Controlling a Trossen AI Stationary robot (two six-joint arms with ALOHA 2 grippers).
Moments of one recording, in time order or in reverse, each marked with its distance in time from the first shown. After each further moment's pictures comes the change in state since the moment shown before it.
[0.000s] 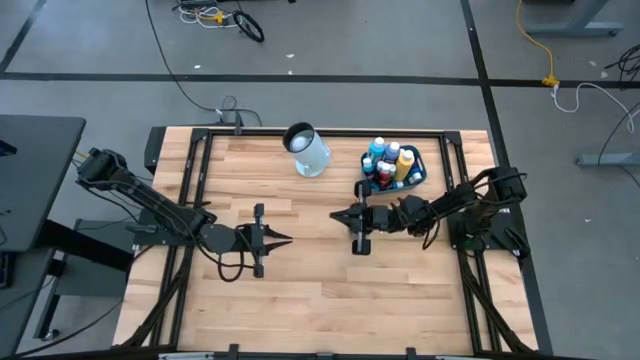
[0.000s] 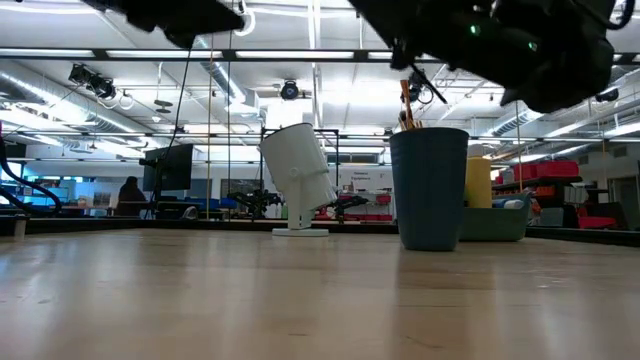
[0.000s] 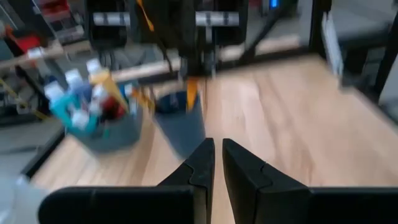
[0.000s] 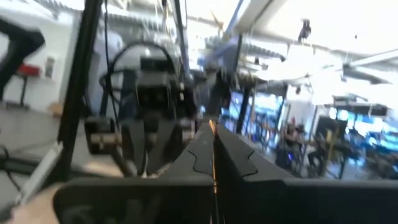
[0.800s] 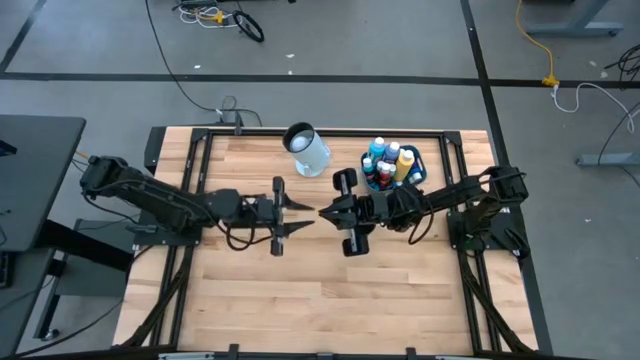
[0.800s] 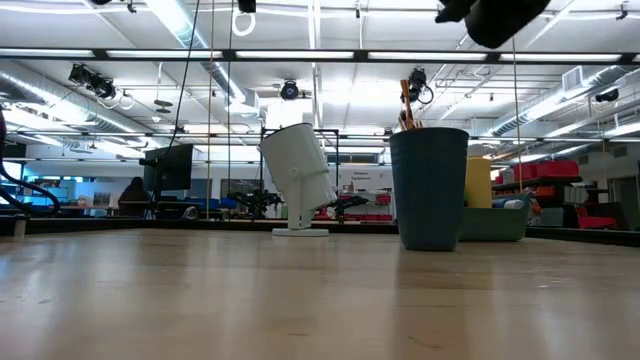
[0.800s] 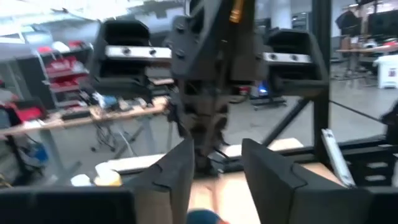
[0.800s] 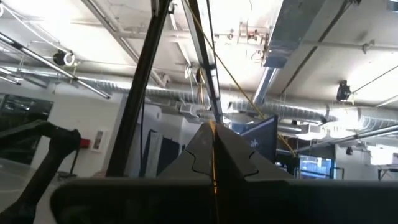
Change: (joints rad) left arm 0.258 0.100 0.135 0.378 0.328 0.109; right arm 0.002 -0.014 0.392 -0.126 -0.202 0.126
